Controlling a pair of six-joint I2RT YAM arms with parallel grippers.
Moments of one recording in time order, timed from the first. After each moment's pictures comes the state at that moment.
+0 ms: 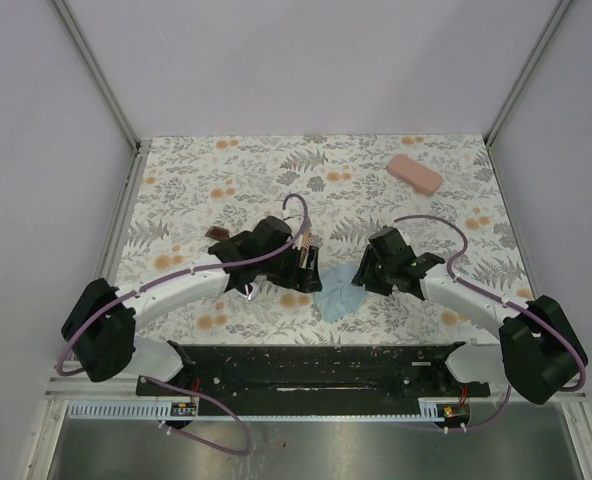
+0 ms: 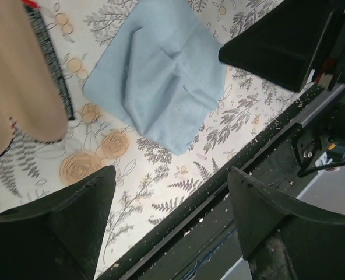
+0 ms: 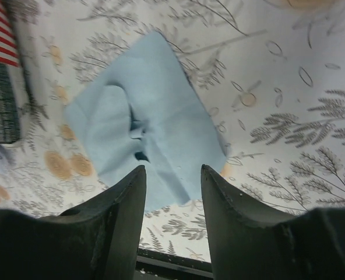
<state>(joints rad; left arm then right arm) -0.77 1.33 0.88 -0.34 0.25 -0.52 0.58 1.28 0.69 -0.35 0.04 0.88</state>
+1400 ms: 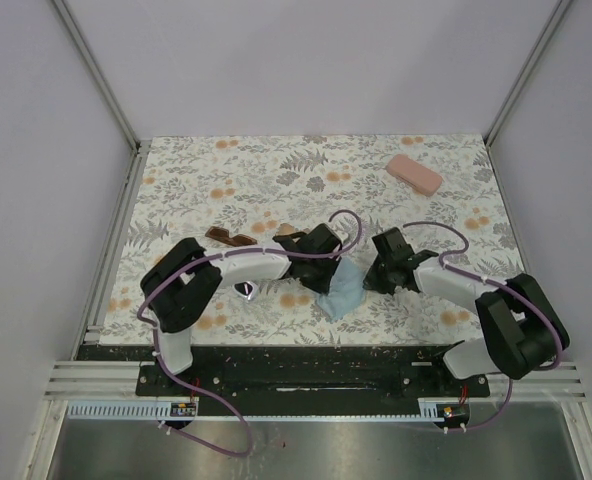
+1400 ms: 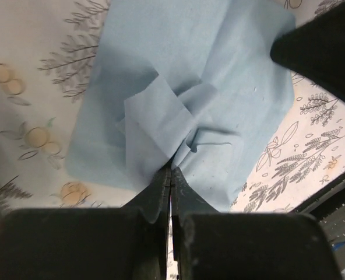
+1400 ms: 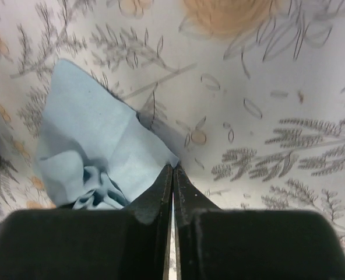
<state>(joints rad) -0.93 1.87 1.19 -0.37 0.10 -0.43 0.50 1.40 0.63 -0.30 0.04 0.97</state>
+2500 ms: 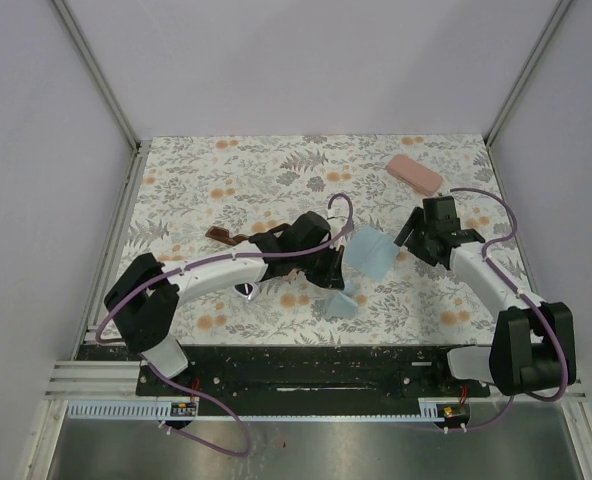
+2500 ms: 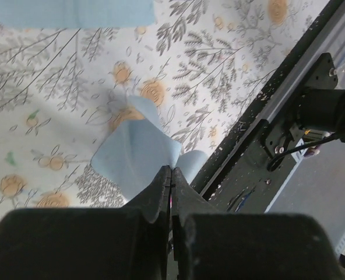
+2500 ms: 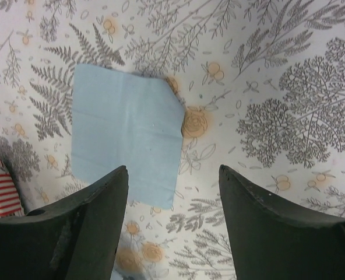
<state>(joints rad) -0.92 1.61 1.11 -0.30 0.32 -0.47 0.16 1.33 0.83 -0.40 0.11 0.68</state>
